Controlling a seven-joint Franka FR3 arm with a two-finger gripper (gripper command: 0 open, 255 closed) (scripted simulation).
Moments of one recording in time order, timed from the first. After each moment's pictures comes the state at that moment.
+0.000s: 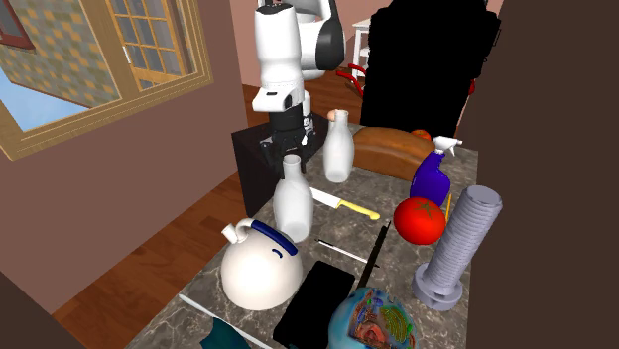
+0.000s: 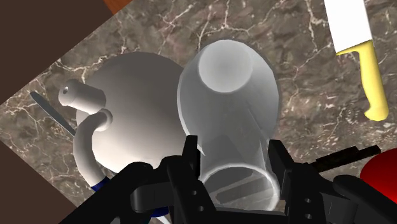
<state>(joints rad) -0.20 0.22 -0.48 -1.87 0.21 2.20 -0.63</state>
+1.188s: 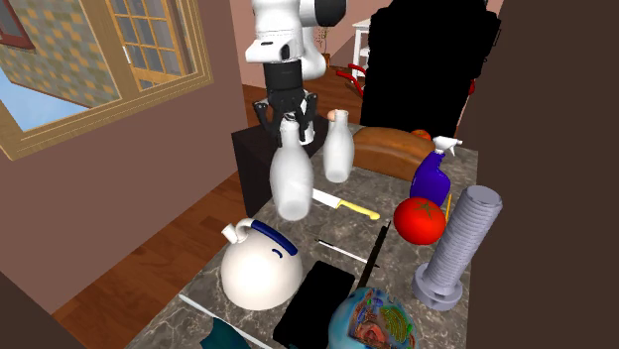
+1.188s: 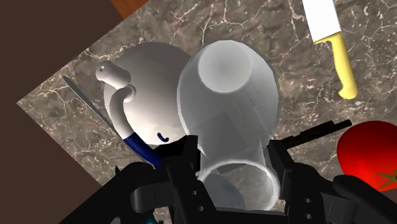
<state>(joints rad) -0.20 0.17 -0.49 -1.71 0.16 1.99 -0.58</state>
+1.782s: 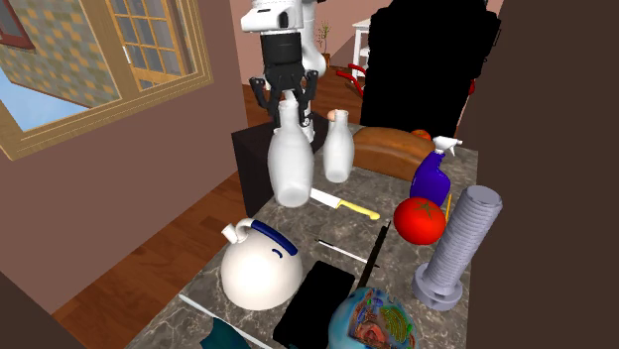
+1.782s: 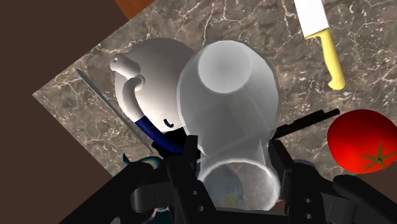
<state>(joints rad) -0.20 0.17 -0.49 -1.58 0.16 1.87 -0.57</state>
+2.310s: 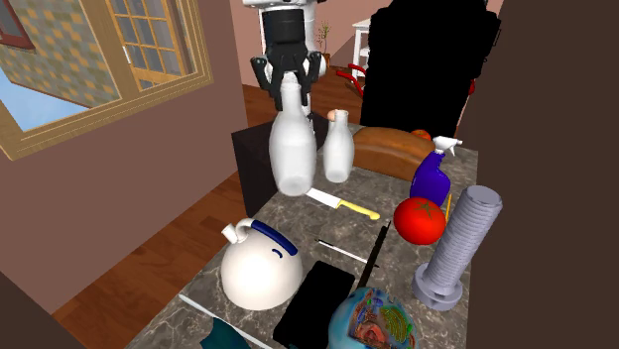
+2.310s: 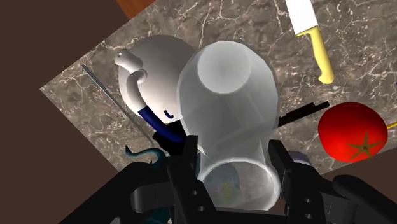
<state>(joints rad) -0.20 0.17 -0.49 -1.49 0.16 1.78 -0.56</state>
